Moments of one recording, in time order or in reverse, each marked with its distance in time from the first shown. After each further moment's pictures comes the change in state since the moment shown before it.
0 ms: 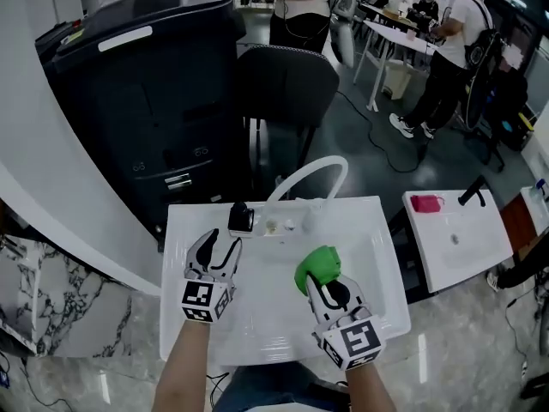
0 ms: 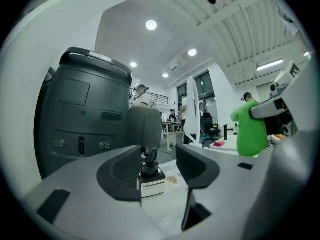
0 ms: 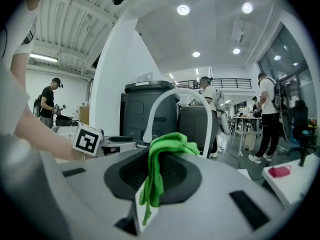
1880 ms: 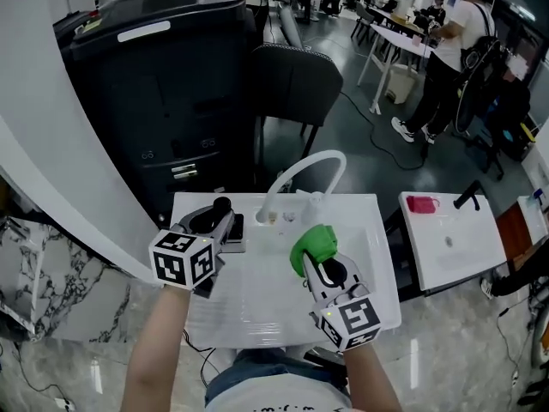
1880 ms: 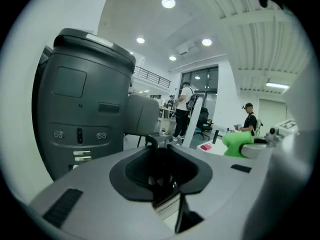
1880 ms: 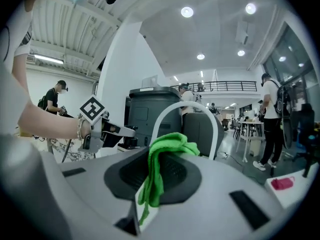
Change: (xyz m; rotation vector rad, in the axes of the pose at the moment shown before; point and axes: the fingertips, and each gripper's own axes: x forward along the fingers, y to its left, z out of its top) left arm -0.011 -0.003 0.071 -0.185 0.267 -0.079; right arm -0.002 0.003 0.036 -0.023 -0.027 0.047
